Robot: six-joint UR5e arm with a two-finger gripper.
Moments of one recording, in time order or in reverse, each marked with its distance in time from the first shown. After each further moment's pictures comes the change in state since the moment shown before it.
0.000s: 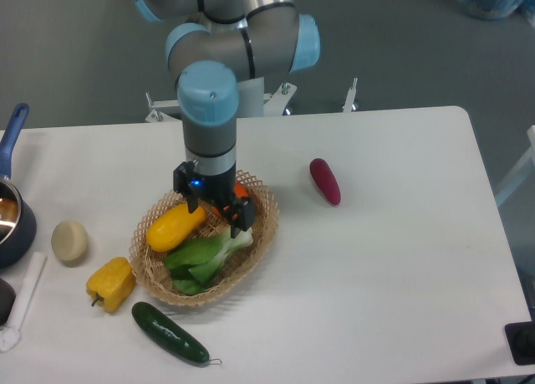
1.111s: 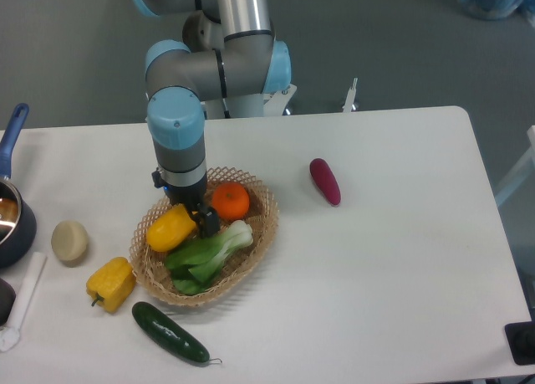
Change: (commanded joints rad) arm -0.061 -0.006 -0.074 0.009 0.025 0.153
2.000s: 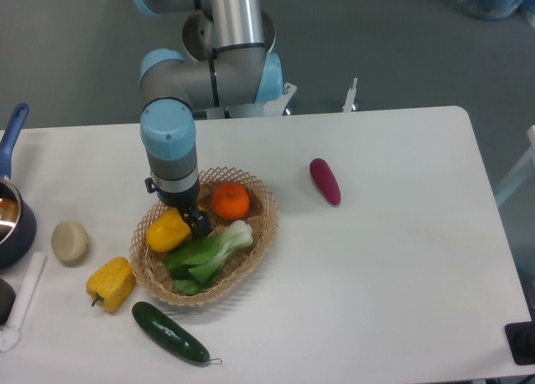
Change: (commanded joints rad) arm -0.006 -0.043 0.006 0.002 0.002 -0.003
